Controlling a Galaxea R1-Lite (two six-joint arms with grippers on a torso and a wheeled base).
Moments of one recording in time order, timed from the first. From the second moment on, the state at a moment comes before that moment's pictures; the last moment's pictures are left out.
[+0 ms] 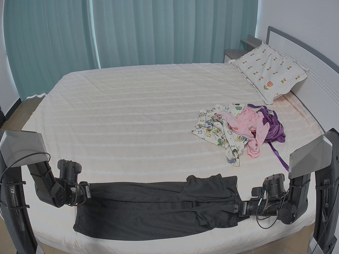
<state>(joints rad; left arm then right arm) -0.03 2.26 -0.53 -0.84 0.27 -0.24 0.27 2.41 -0.30 -1.34 0.37 0.38</state>
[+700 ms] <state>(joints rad) -0.09 2.21 -0.30 -0.88 0.28 -0.39 0.27 2.41 -0.29 -1.35 0.36 0.38</state>
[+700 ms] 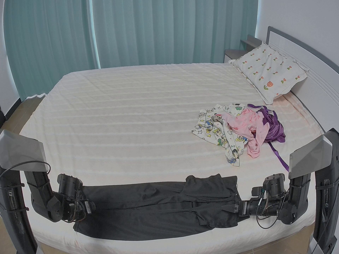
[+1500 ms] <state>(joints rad) 0.03 2.25 -0.51 -0.96 0.12 -0.48 0.27 2.41 -0.29 -1.35 0.37 0.38</state>
